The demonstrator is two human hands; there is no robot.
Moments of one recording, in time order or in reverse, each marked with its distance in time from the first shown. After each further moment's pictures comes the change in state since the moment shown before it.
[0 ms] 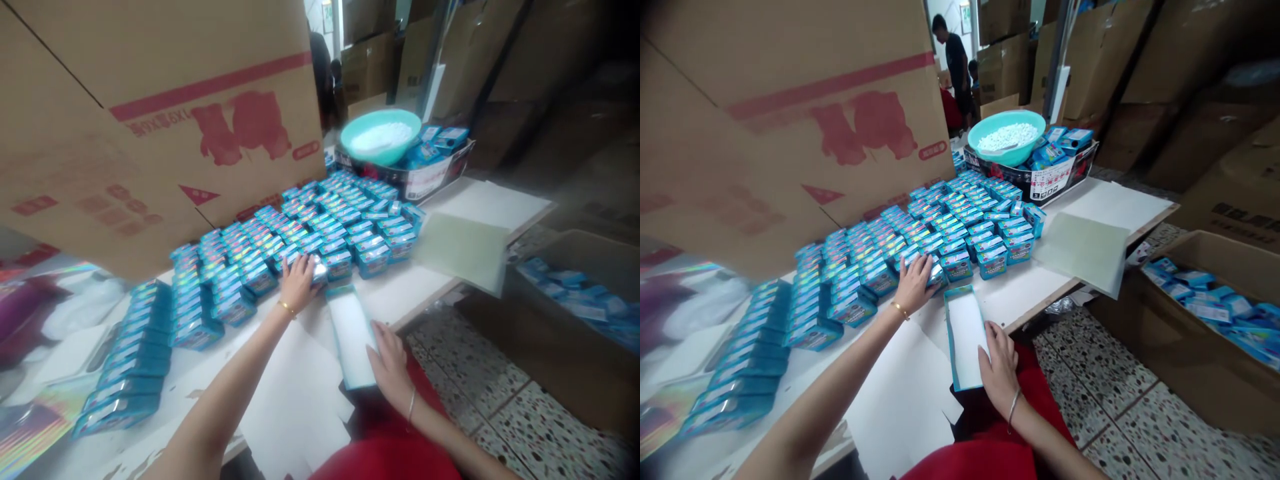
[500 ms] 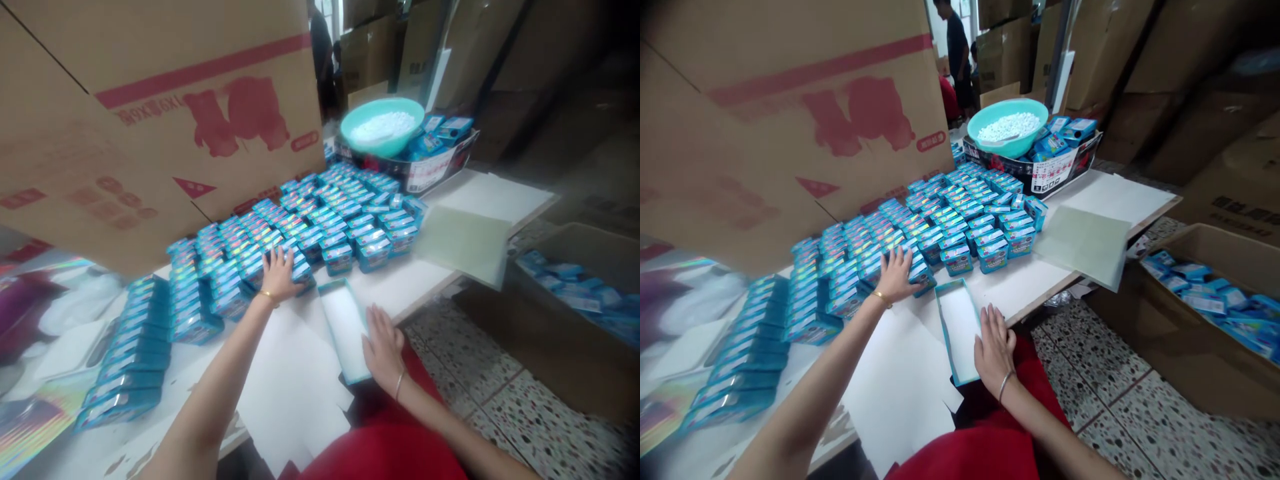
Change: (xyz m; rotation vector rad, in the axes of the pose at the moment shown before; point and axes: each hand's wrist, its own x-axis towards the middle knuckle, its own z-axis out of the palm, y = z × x) left_hand -0.007 -0.040 -0.002 0.057 -0.188 -0.202; right_hand 0.012 -0.017 0.004 -0.400 -0.041 -0.078
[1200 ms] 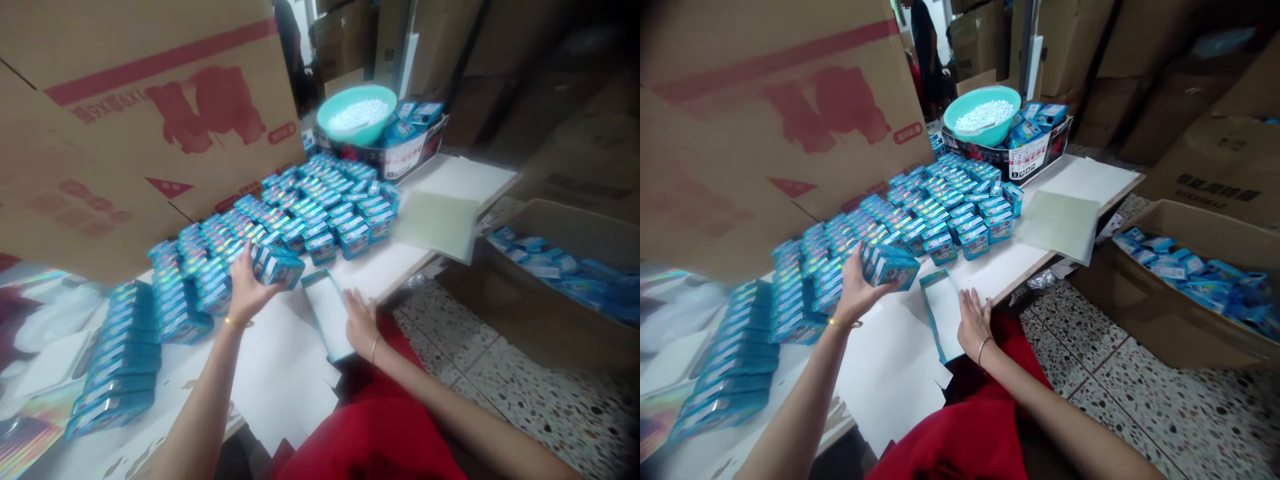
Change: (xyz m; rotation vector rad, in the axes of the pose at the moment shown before) left_hand -0.061 0.018 -0.057 -0.539 0.326 -0.126; right_hand 0.015 -0.001 0.001 0.126 -0.170 -0.053
